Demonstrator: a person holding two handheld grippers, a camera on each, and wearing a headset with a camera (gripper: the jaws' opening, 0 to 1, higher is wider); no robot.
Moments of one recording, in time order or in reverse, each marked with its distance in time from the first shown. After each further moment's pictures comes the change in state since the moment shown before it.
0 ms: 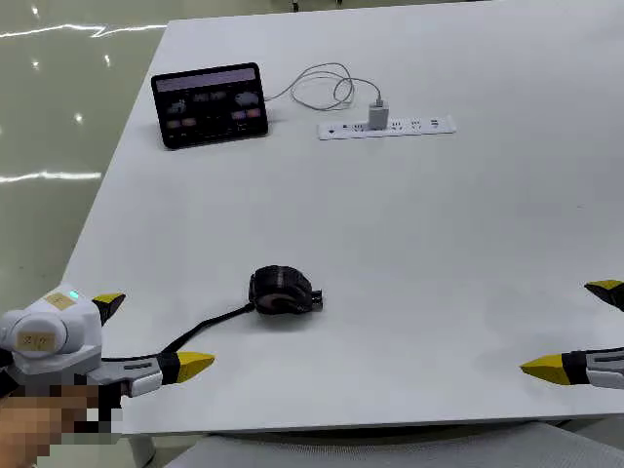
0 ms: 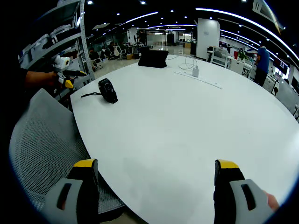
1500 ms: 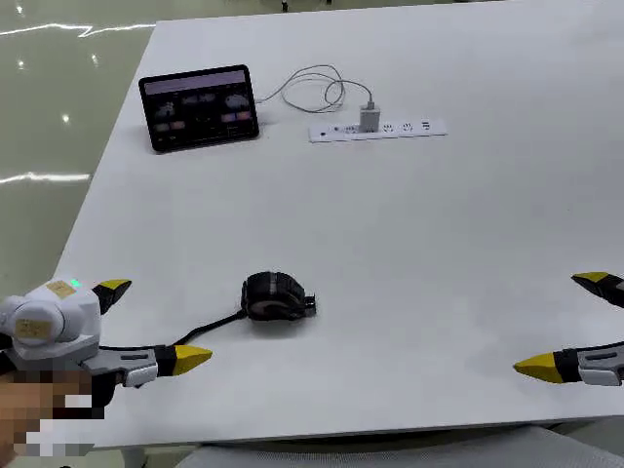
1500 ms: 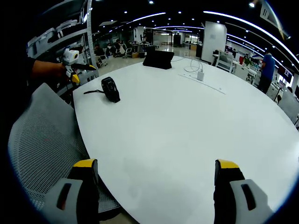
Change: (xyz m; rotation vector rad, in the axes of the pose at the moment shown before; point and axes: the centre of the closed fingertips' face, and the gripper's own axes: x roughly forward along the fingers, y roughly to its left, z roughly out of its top) left arm 0.024 0.004 0.015 0.098 -0.004 -0.088; right arm 0.008 0.001 0.009 -0.063 0.005 0.028
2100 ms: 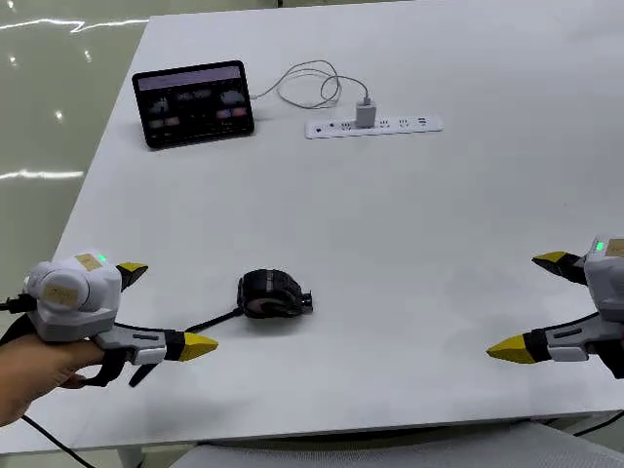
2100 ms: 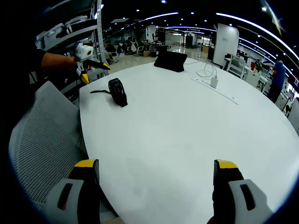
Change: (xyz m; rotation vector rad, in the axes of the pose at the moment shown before) left arm 0.030 -0.002 0.010 0.066 0.084 -0.101; right arm 0.025 0.008 0.031 -0.081 0.002 0.077
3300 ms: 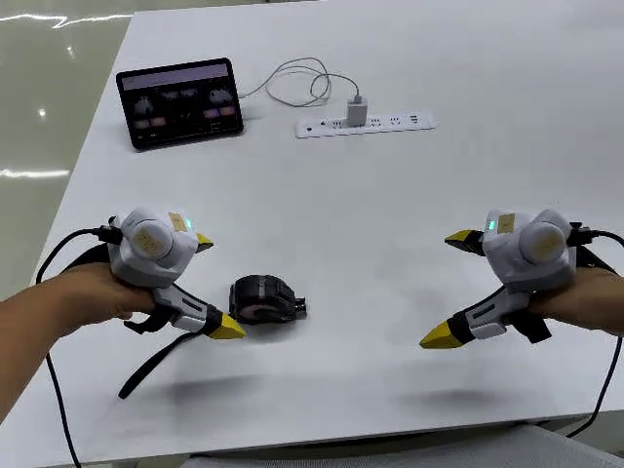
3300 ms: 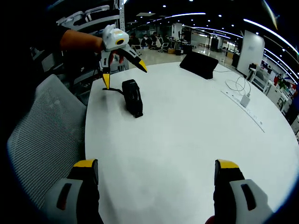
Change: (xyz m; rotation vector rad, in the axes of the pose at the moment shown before) left arm 0.069 -0.024 0.032 0.326 0.182 -0.236; right arm 0.071 0.030 0.052 -0.160 0.034 0.163
